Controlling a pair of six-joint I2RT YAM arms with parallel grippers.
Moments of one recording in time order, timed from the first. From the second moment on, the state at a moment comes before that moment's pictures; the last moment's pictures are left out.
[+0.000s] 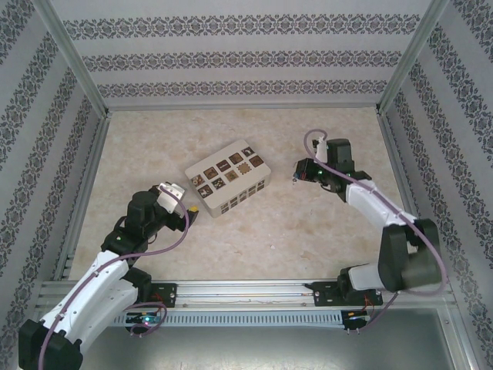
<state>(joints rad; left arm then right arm) -0.32 0.67 0.41 -0.26 0.06 0.24 0.15 1.44 0.90 -0.22 -0.43 0.38</state>
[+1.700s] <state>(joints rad) -0.32 0.71 0.41 -0.26 0.11 0.27 0.09 2.10 1.50 -0.66 -0.48 0.10</state>
